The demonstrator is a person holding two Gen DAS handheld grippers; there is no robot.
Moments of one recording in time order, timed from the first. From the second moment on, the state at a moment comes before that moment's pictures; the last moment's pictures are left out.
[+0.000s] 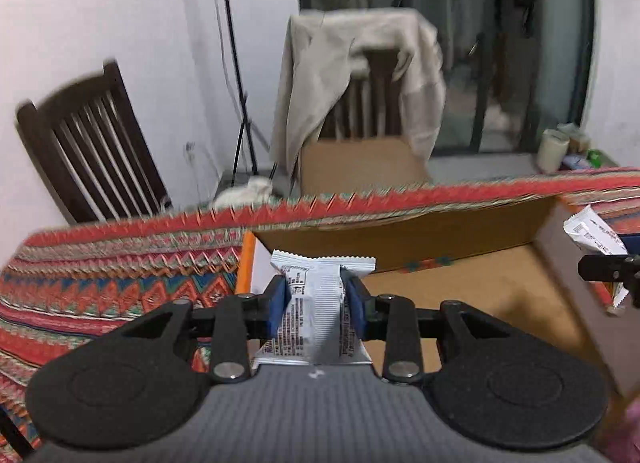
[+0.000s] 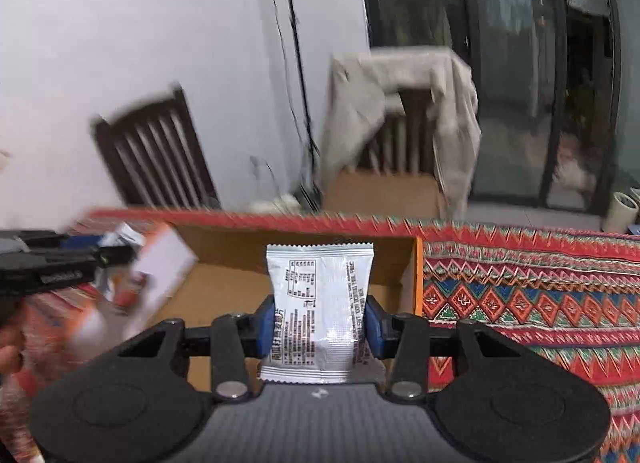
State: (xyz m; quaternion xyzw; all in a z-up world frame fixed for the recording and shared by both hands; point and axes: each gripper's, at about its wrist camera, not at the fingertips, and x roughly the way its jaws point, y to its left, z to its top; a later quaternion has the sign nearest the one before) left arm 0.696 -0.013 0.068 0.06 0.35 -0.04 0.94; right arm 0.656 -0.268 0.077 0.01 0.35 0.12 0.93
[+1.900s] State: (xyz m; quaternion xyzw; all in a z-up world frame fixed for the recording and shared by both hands) left arm 0.128 0.034 0.187 0.04 0.11 -0.13 0.98; right arm 0.183 -0.308 0.209 -0.06 0.16 0.19 0.97
